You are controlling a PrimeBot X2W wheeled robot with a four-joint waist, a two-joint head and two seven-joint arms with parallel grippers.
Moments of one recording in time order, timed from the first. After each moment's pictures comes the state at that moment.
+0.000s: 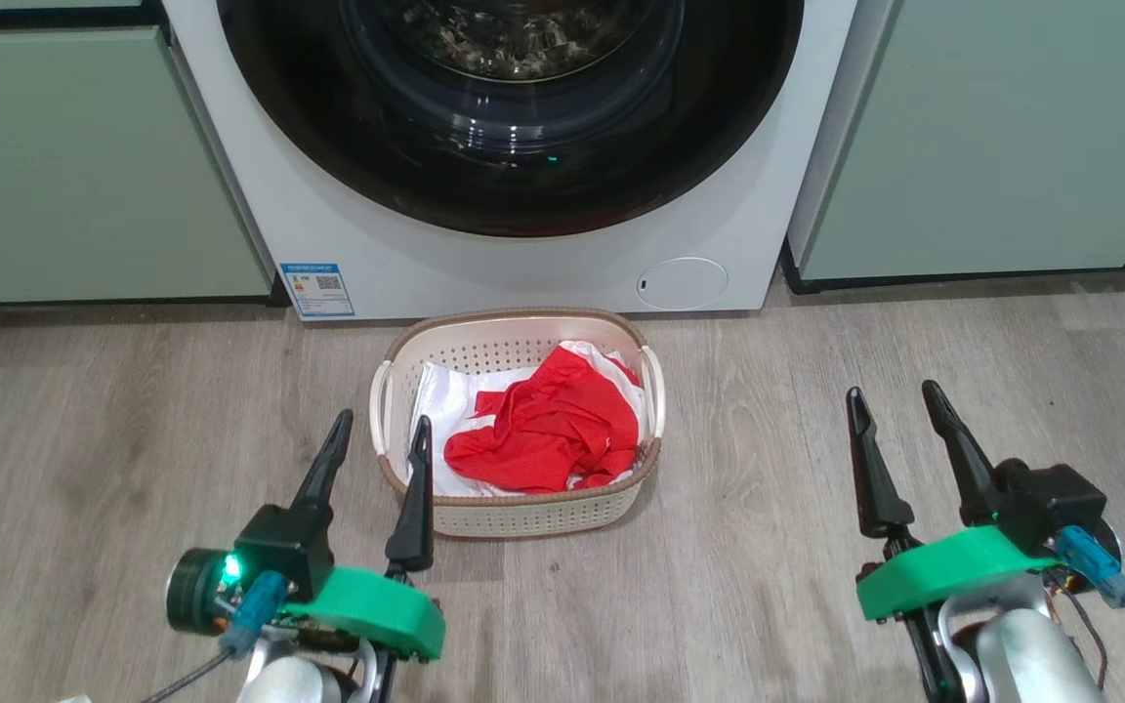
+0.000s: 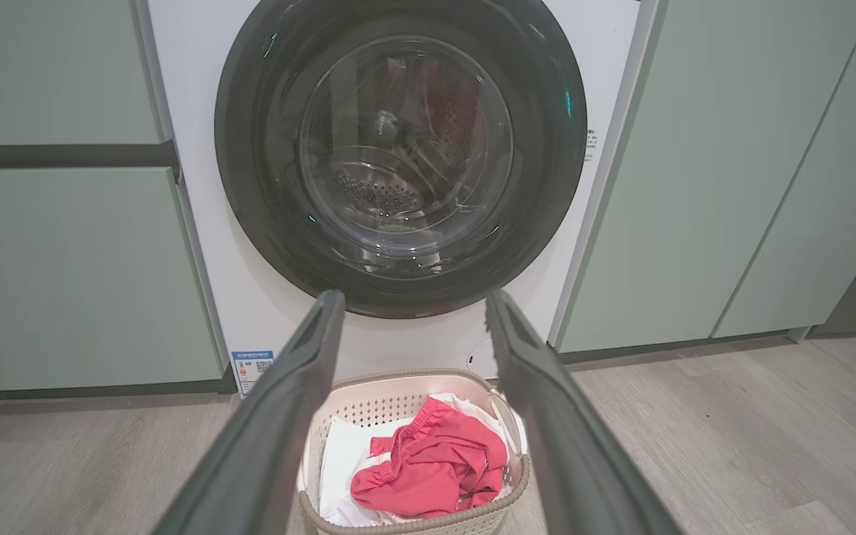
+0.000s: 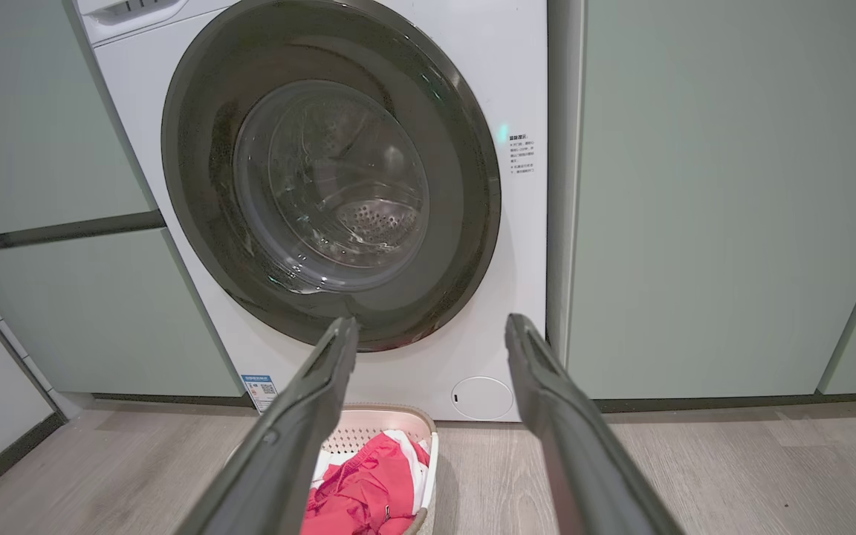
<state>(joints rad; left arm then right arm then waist) -0.02 0.04 -0.26 0.09 -0.18 0.12 -0.25 -0.05 -0.04 0.04 0.21 0.21 0.12 -0.25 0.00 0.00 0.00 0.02</state>
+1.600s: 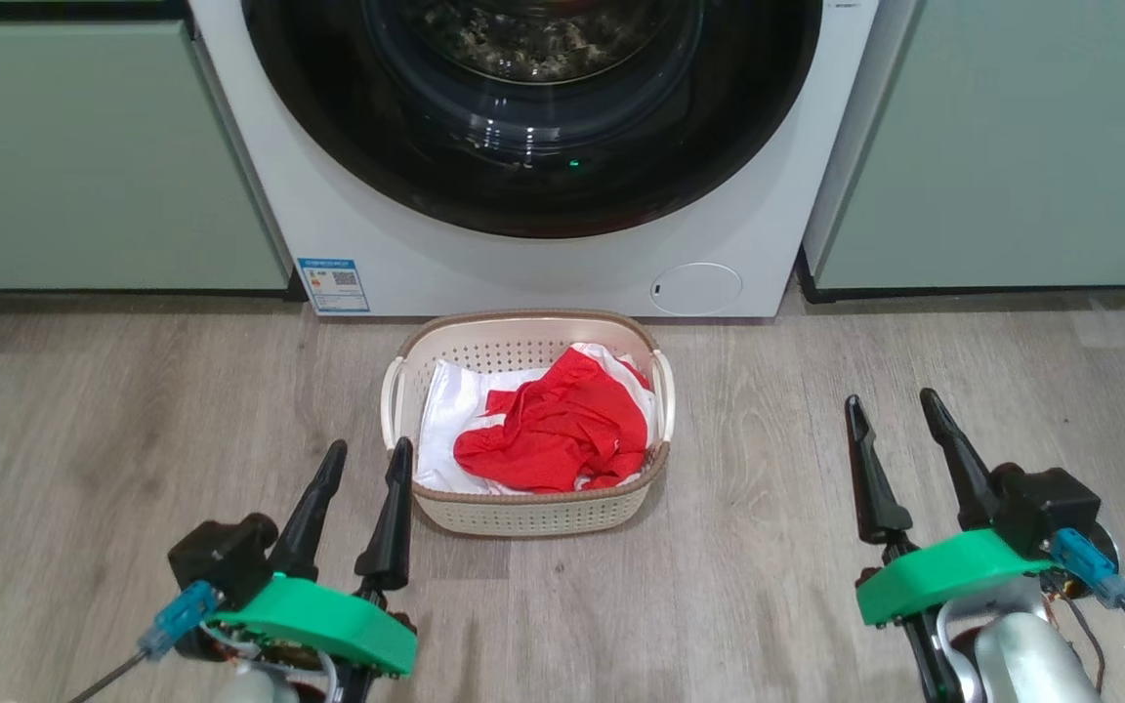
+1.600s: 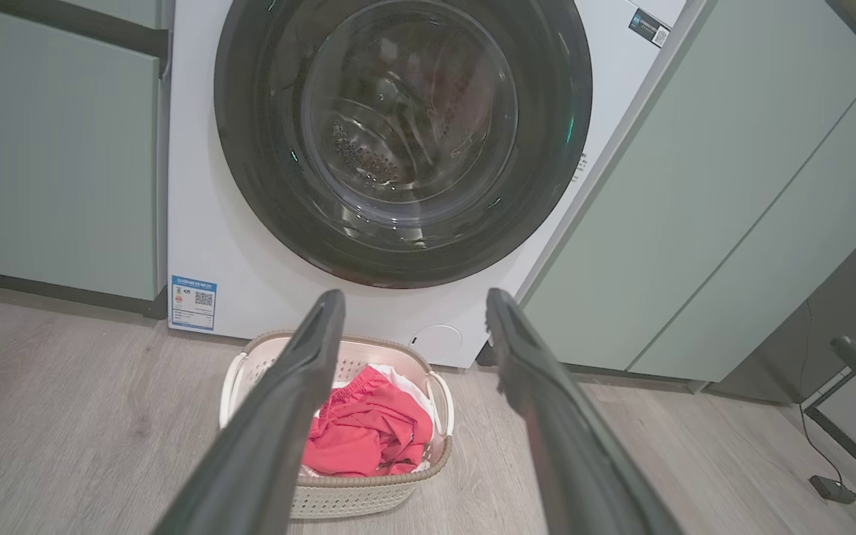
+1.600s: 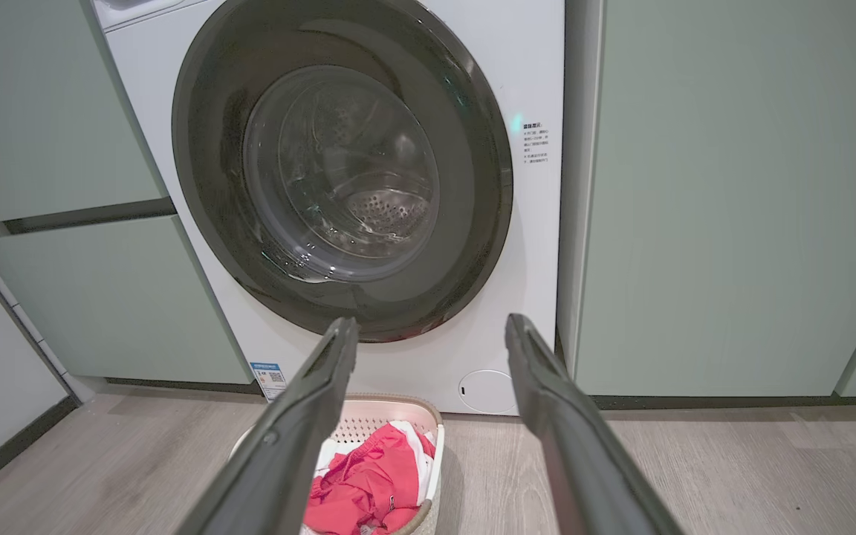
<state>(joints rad) -0.01 0.04 -0.20 0.16 -0.45 -0.05 -0.25 -0.05 -0.04 0.04 0.23 0.20 0.12 -0.25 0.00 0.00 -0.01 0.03</state>
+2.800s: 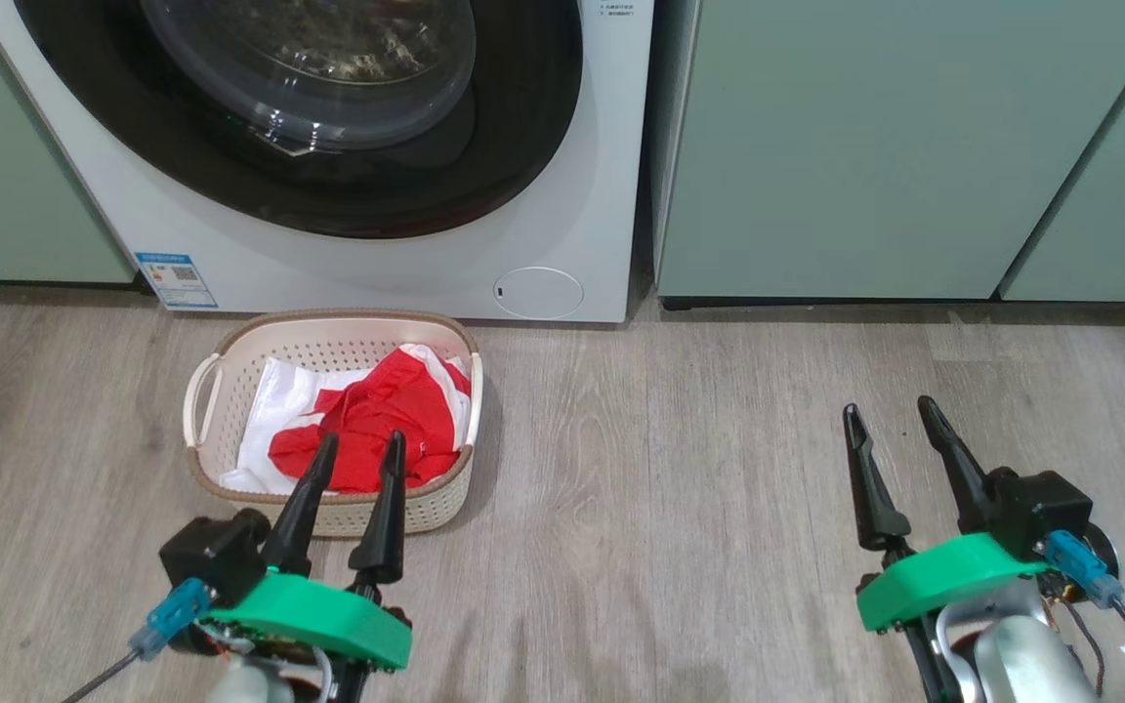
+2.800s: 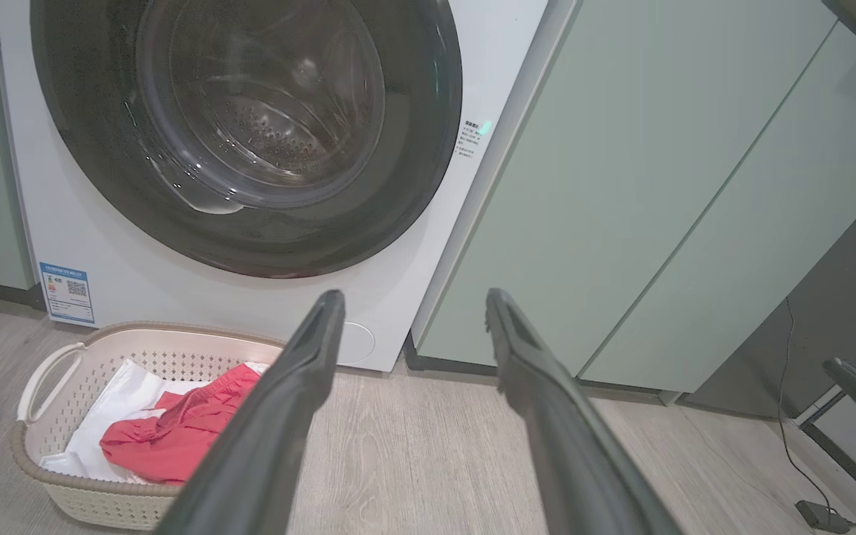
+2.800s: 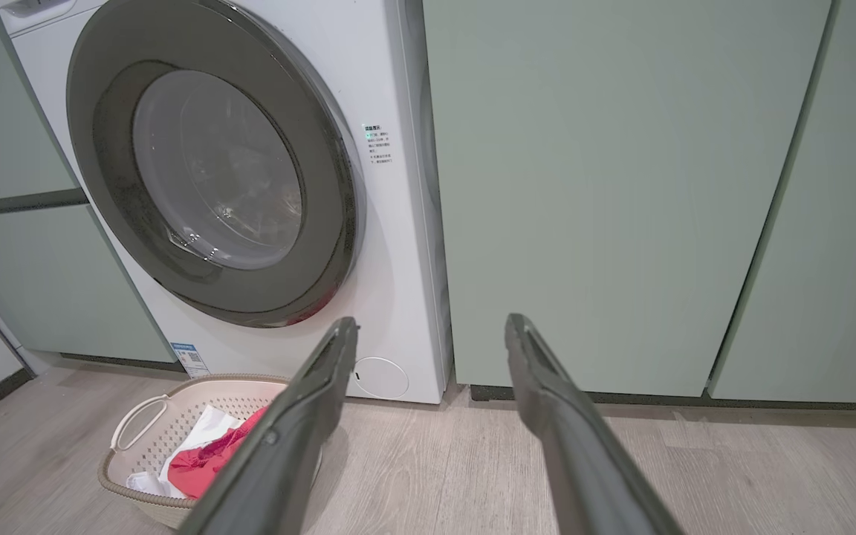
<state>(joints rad) -0.01 0.04 -0.19 0.14 -0.44 -0.05 -0.25 -0.05 -0.05 0.04 0.25 0.18 0.12 -0.25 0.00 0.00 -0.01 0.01</state>
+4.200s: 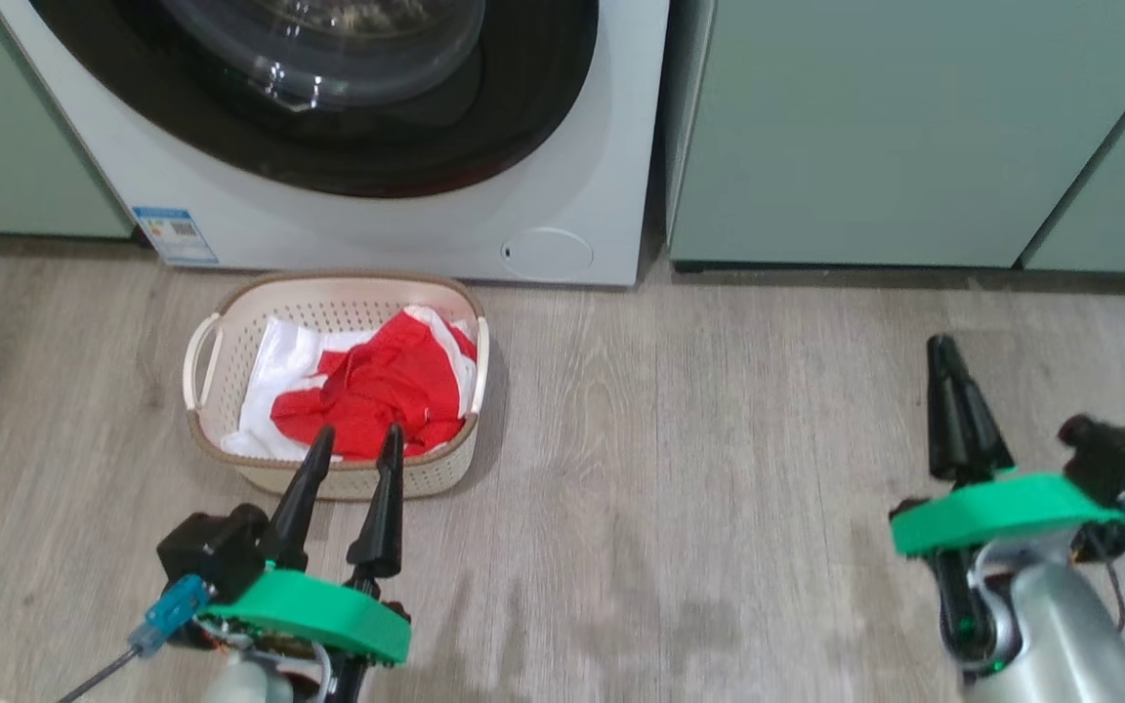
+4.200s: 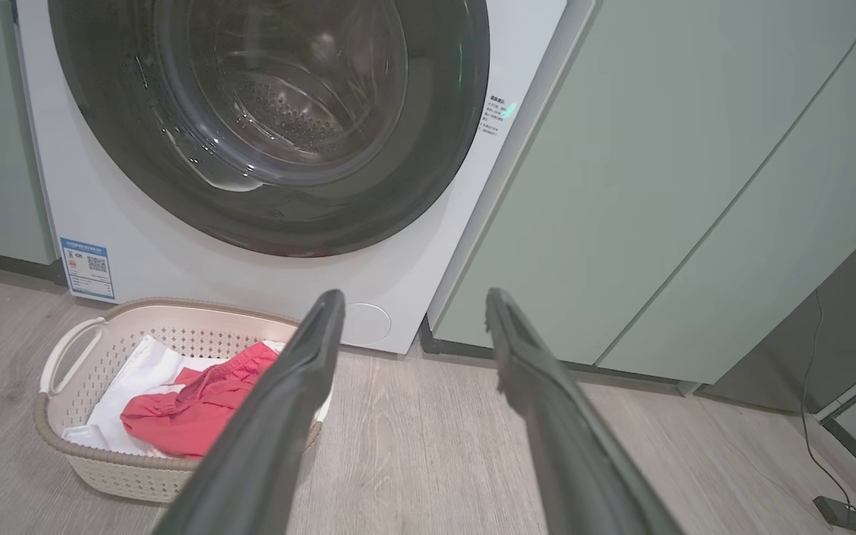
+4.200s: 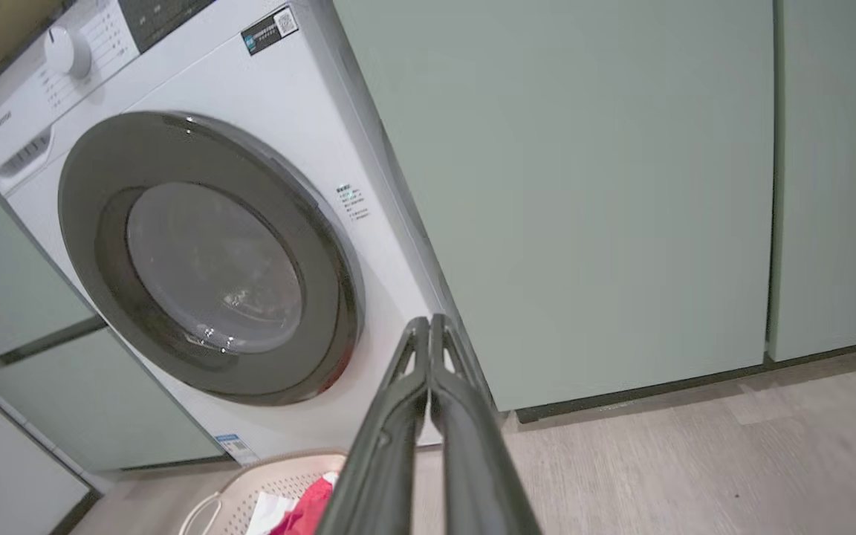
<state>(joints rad) -0.01 0.04 -0.19 0.13 -0.42 -0.04 -0.25 -0.13 -0.05 0.00 0.25 0.46 0.12 -0.25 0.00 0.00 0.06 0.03</state>
